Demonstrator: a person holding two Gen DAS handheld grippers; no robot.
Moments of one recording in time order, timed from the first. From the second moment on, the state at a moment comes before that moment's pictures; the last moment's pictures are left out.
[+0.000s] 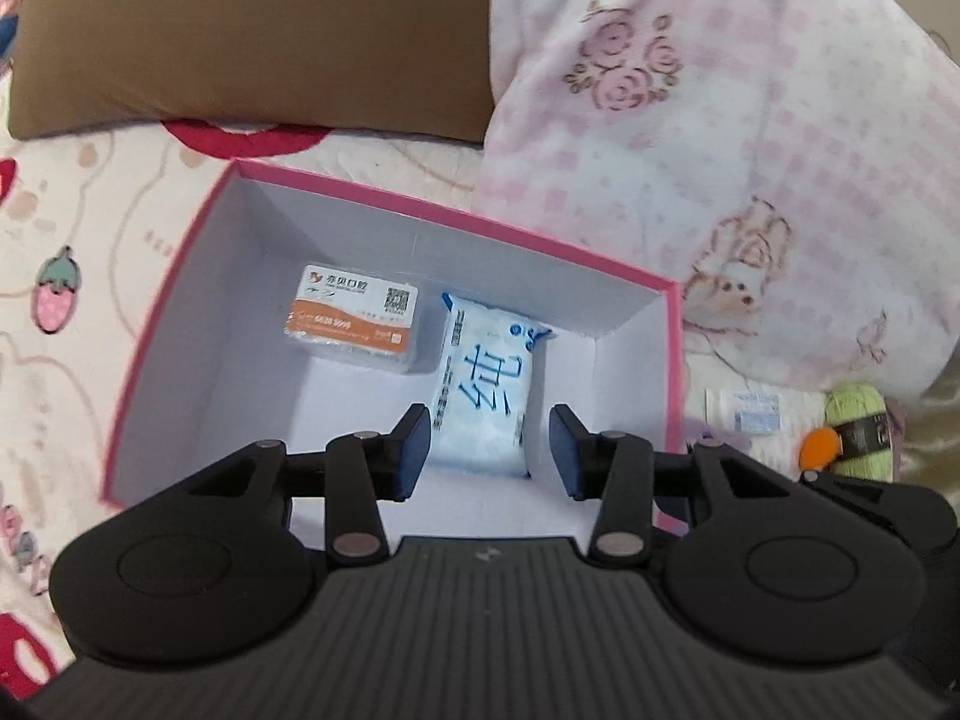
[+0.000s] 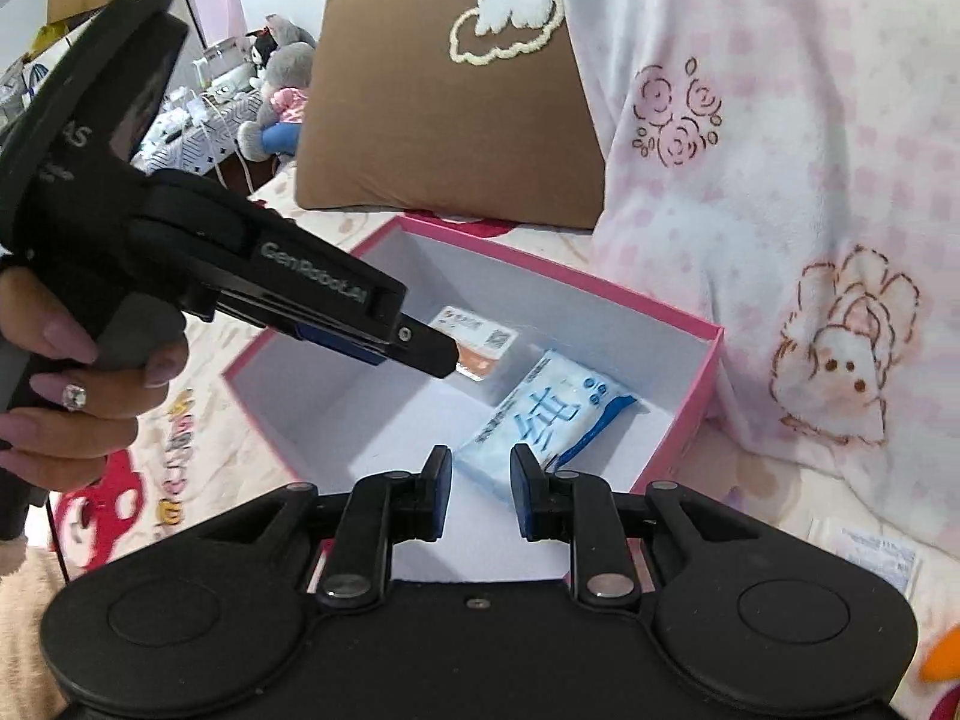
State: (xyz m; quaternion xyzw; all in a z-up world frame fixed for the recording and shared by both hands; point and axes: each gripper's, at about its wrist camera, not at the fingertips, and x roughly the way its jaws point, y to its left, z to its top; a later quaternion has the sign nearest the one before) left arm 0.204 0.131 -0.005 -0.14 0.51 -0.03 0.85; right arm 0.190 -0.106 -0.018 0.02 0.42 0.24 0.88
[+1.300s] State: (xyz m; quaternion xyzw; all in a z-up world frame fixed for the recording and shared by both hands) left arm 0.067 -0.065 0.118 -0.07 0.50 -0.14 0.85; right arm -0.010 -0.315 0.083 -0.03 0.43 0.13 0.89
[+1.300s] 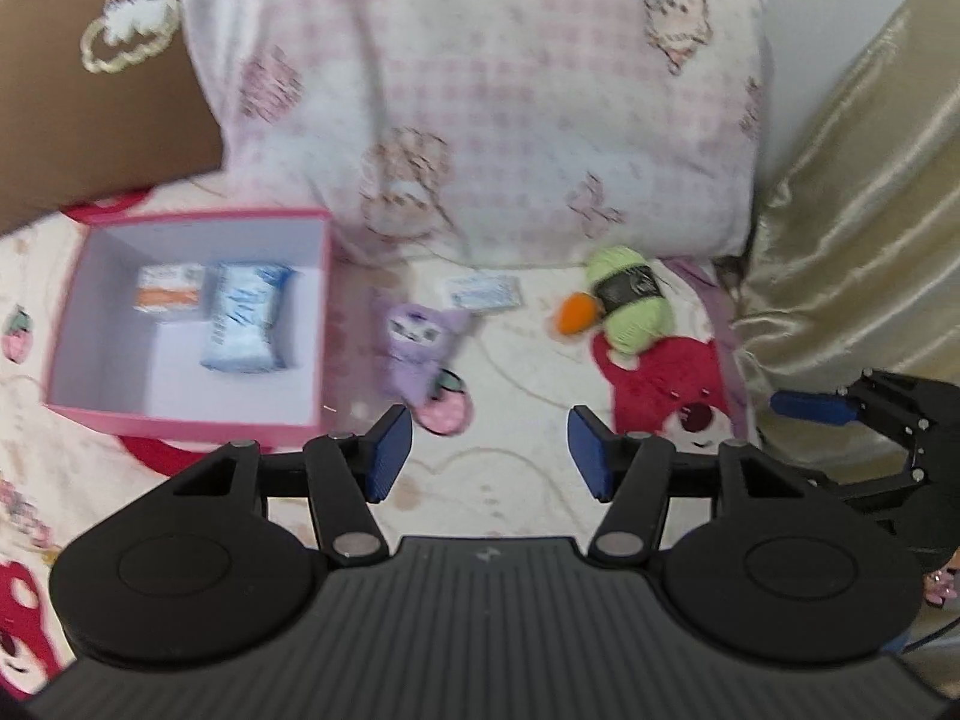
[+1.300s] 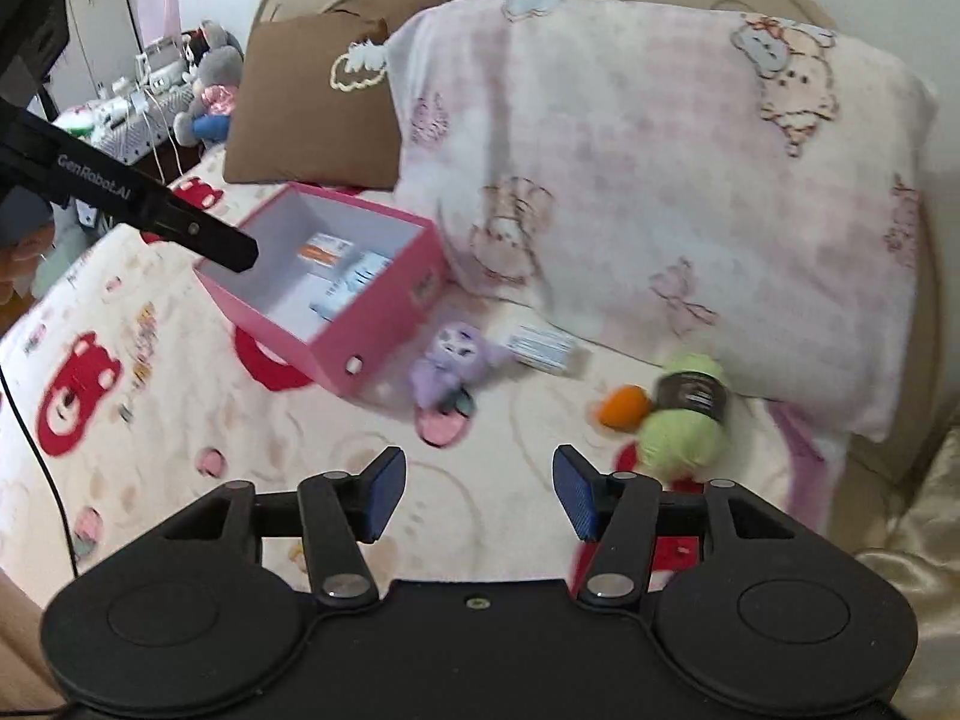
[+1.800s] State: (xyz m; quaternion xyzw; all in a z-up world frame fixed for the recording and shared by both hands) left arm 0.118 -0.141 0.072 -0.10 0.49 -0.18 0.85; right arm -0.024 -0.372 0.044 -0.05 0.34 0.10 0.93
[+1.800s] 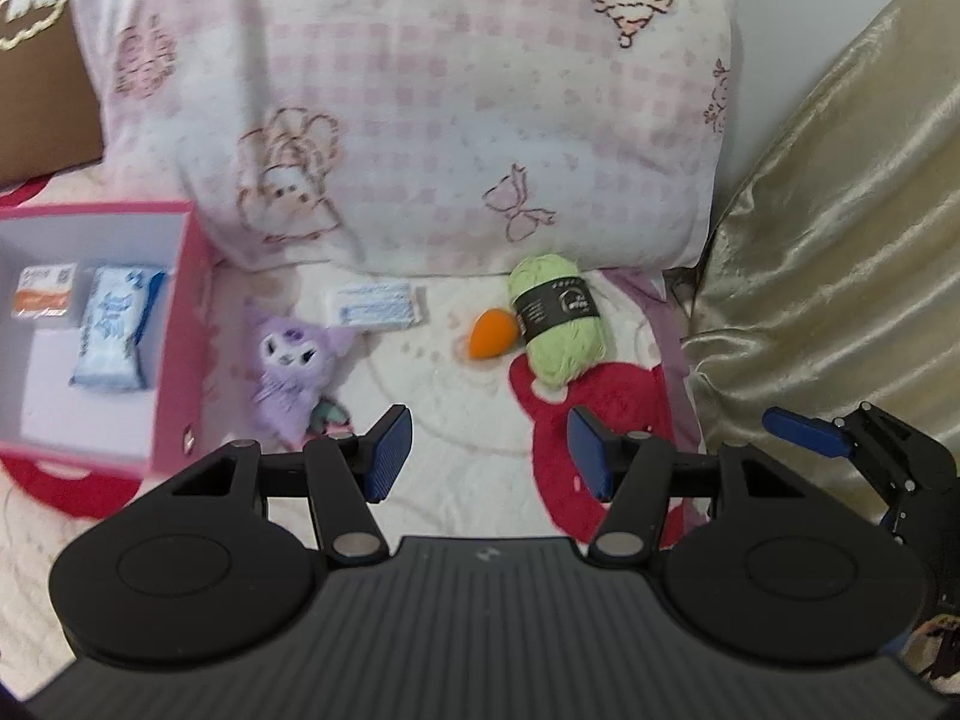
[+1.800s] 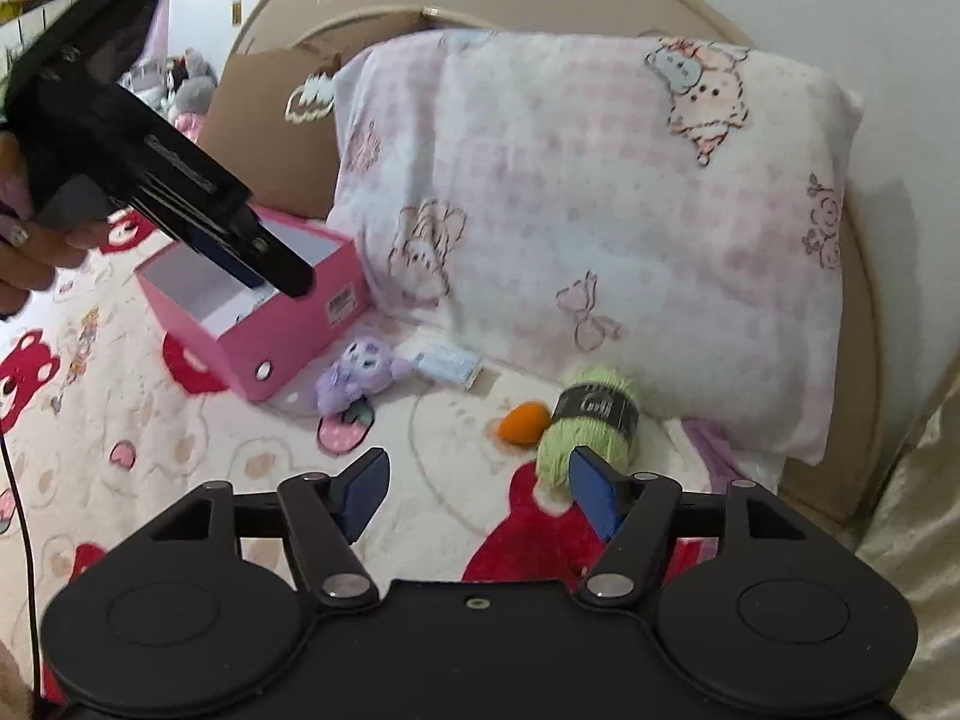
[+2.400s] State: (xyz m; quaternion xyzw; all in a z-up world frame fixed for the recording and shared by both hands) left arm 0.187 -0.185 0.002 -0.15 0.47 -0.21 0.84; right arm 0.040 -0.410 -0.033 0.06 0.33 0.04 0.94
